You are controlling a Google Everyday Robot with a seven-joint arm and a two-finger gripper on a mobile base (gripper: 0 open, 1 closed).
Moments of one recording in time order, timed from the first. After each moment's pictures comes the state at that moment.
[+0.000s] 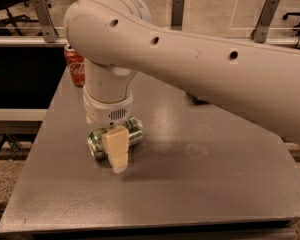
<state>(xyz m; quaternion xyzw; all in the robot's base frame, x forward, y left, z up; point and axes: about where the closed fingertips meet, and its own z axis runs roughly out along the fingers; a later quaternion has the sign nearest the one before) 0.448 0.095 0.837 -0.87 0.48 0.05 0.08</state>
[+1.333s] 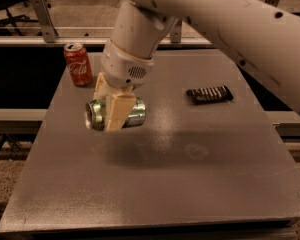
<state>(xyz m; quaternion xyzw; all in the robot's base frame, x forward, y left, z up) 0.463 0.084 0.906 -0.83 0.51 0.19 0.14</state>
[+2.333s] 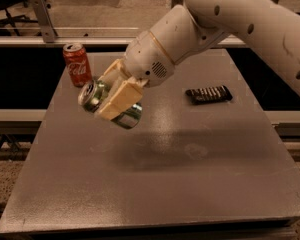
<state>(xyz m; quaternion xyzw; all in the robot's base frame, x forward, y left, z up) 0.464 0.083 0.945 -0.71 0.55 0.35 0.27</state>
